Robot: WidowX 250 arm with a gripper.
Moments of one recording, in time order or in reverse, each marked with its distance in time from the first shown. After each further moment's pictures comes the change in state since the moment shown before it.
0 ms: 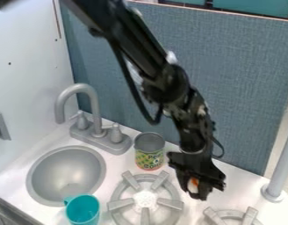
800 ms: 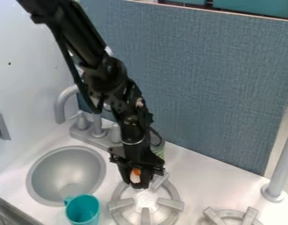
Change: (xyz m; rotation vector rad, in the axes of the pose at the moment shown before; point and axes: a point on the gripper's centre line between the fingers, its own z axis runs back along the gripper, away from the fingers) arm -0.037 0.093 -0.001 0.075 0.063 0.271
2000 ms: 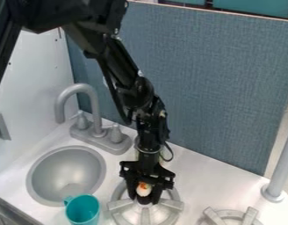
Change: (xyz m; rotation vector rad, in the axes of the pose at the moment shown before) arm -0.002 -0.010 -0.042 0.077 0.267 0.098
